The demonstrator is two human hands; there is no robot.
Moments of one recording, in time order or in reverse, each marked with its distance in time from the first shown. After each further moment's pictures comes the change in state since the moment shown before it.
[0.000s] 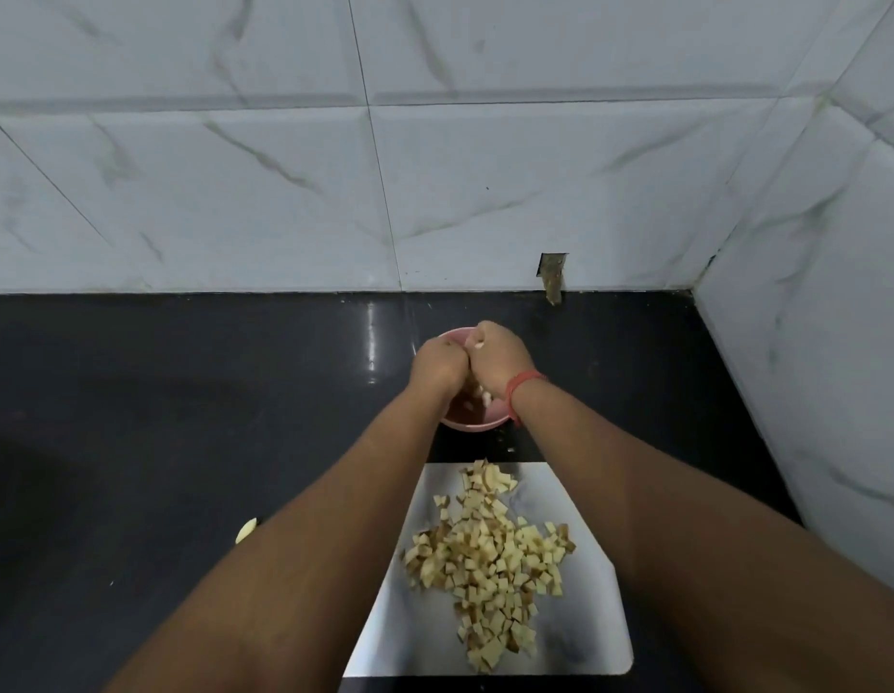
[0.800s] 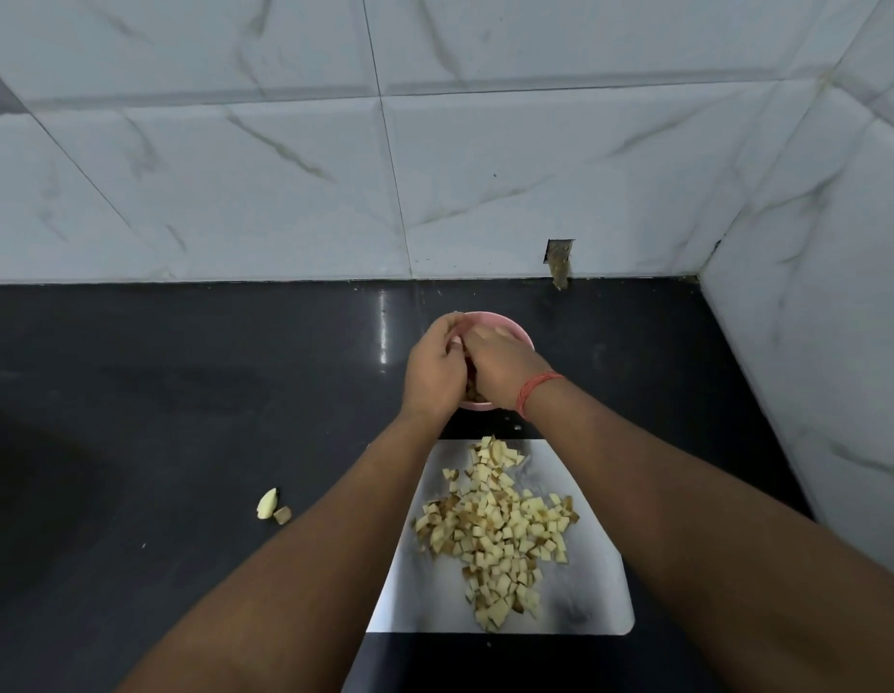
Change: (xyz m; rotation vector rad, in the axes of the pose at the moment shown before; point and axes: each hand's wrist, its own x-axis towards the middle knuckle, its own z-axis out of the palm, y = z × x) left_hand -0.031 -0.043 -0.009 -0.131 0.094 0.390; right_hand -0.015 0.028 0.016 -0.451 -0.107 -0.495
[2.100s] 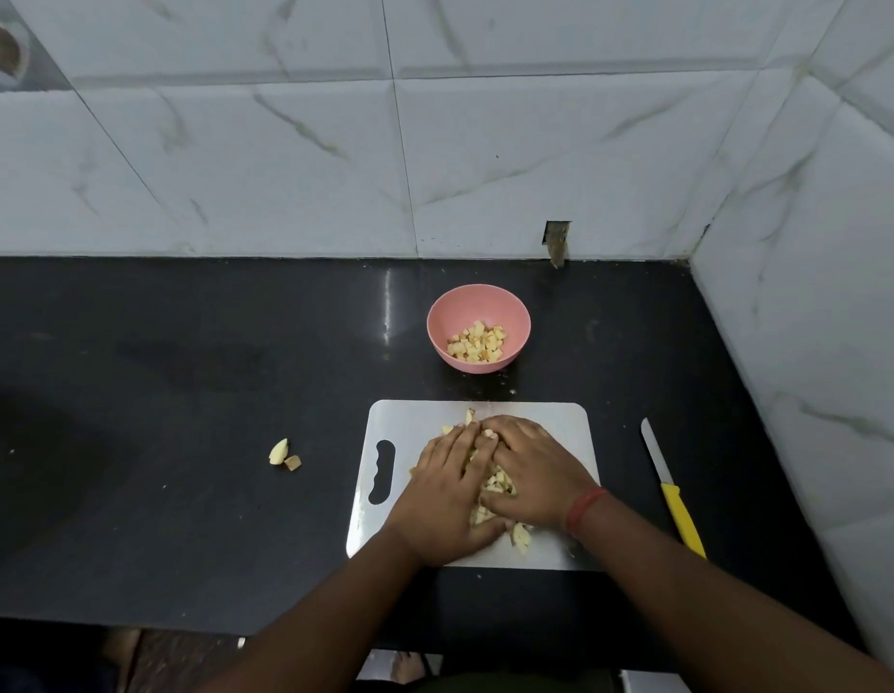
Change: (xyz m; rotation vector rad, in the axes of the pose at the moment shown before) left_hand -0.152 -0.115 -0.005 0.946 -0.405 0.519; right_hand -0.165 0.009 0.079 -0.045 0.034 -0.230
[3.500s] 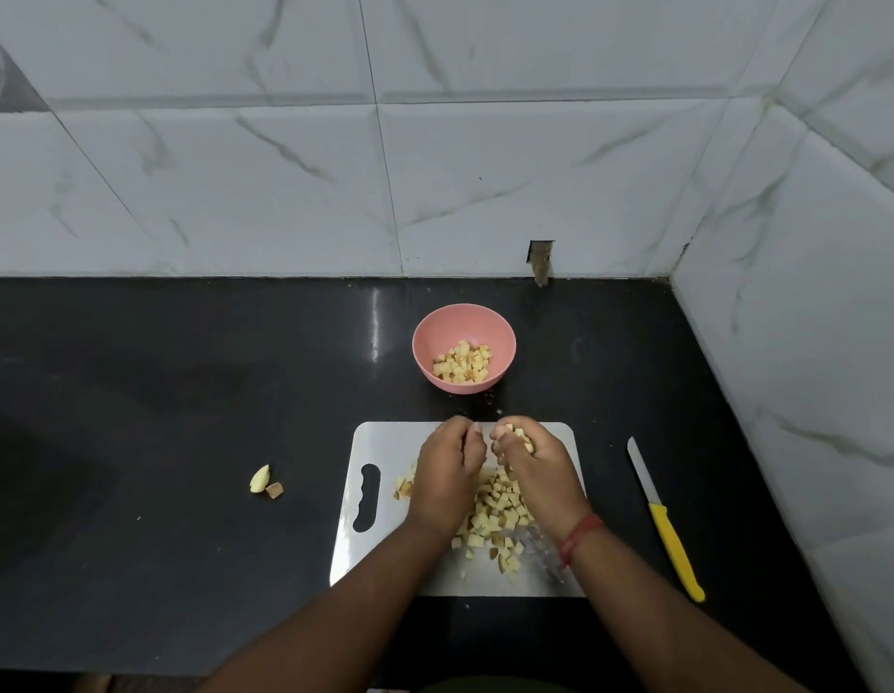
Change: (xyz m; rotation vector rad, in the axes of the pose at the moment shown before) left_hand 0.058 0.039 -0.045 -0.729 0.358 -0.485; right_hand 0.006 -0.037 -0.051 1.122 0.373 0.668
